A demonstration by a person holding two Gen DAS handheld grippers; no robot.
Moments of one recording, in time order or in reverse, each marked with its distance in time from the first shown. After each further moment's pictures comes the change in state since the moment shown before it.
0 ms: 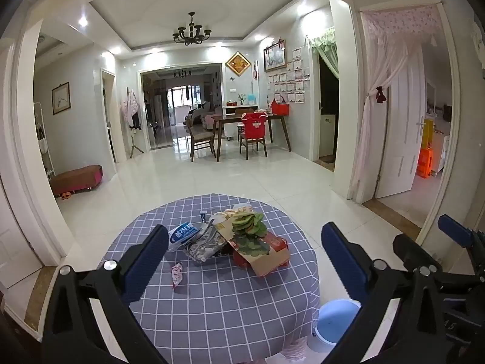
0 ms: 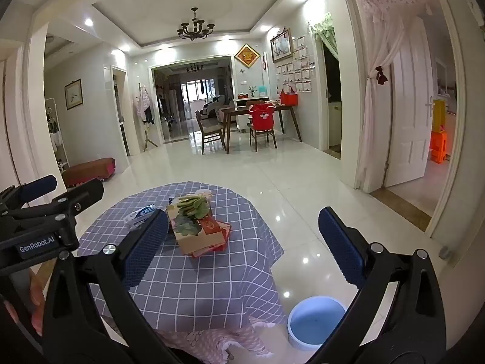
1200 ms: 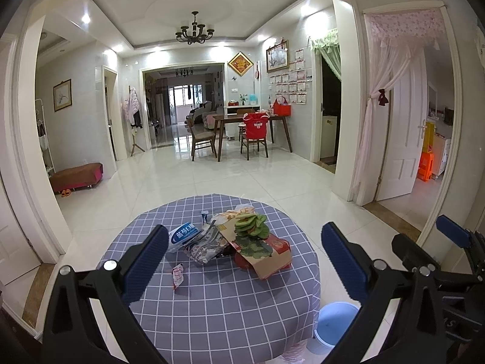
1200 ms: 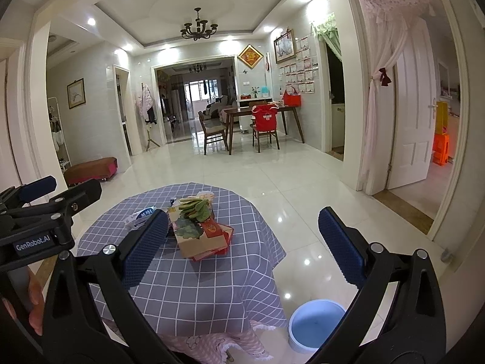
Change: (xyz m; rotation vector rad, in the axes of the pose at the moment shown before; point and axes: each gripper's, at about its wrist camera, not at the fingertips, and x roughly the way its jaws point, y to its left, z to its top) left arm 0.002 0.003 0.008 -0.012 -0.004 0.006; right arm 0.005 0.003 0.006 -0.007 -0.006 0.018
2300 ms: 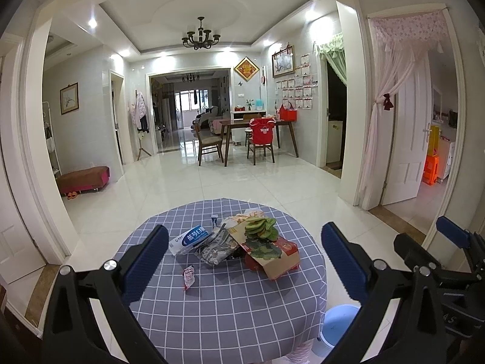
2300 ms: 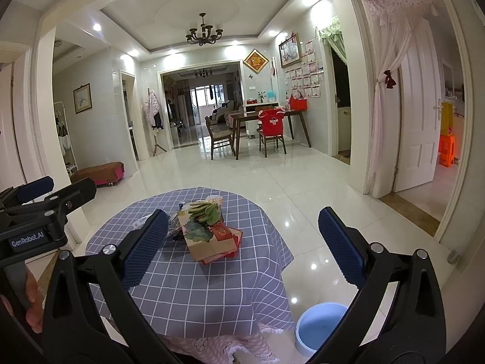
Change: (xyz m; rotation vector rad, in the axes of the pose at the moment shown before) left arm -0.019 0.017 -0.002 -0.010 -0.023 0.028; right arm -0.006 0.003 0.000 0.007 -0.025 0.035
